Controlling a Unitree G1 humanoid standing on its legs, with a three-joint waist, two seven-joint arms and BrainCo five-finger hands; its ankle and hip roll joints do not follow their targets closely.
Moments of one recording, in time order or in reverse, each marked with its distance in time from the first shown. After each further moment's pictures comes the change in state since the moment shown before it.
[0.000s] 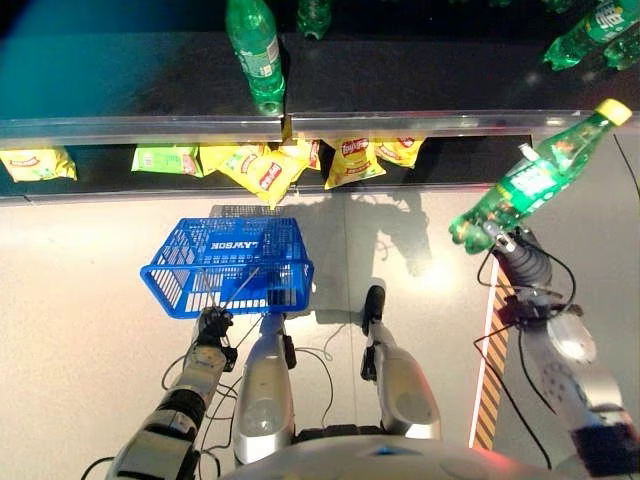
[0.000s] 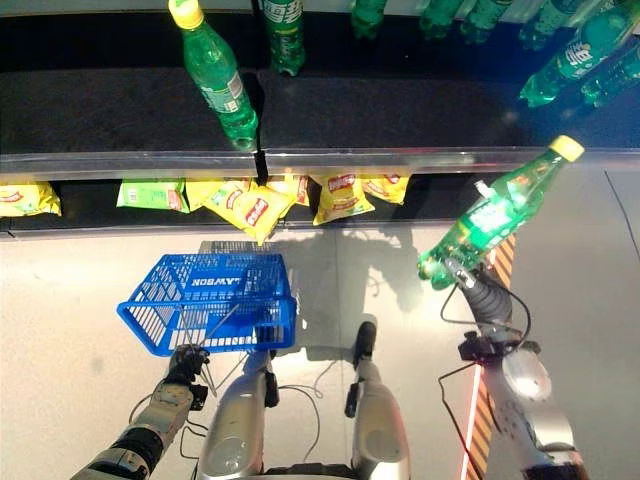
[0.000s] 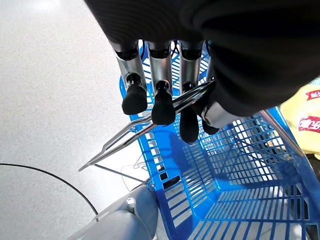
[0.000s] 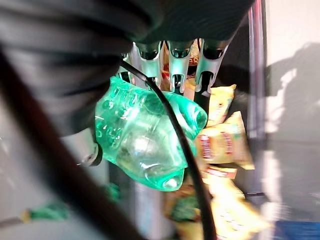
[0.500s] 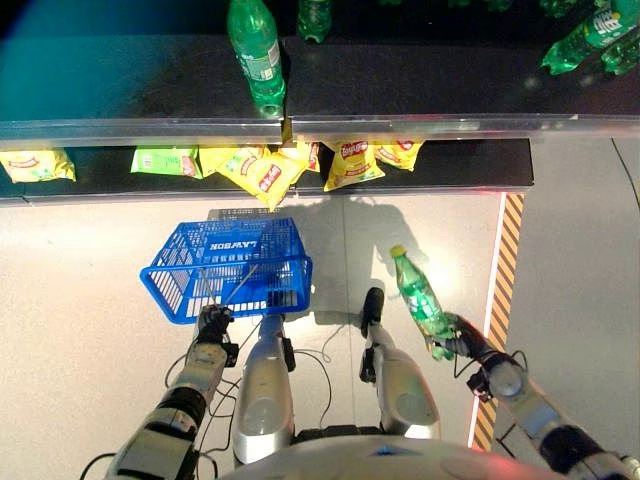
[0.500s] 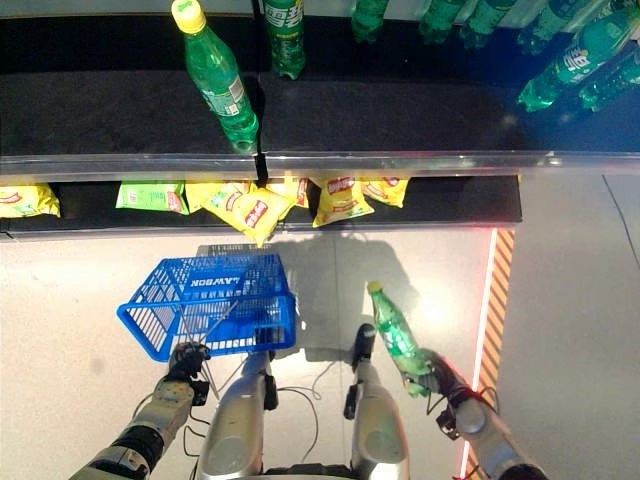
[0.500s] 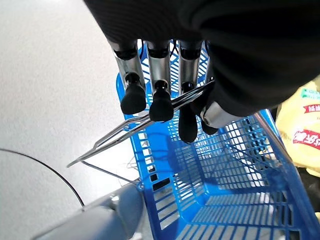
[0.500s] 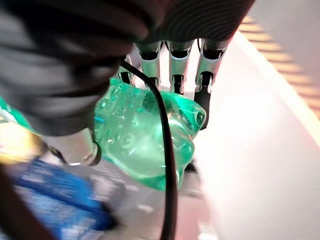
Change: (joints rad) left arm -0.035 0.014 -0.055 -0.045 -0.161 -0.002 0.005; right arm -0.240 0.093 0.384 0.789 -0.776 0.109 -0.149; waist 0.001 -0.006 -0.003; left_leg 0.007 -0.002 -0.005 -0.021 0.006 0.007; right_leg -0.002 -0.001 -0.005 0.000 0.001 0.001
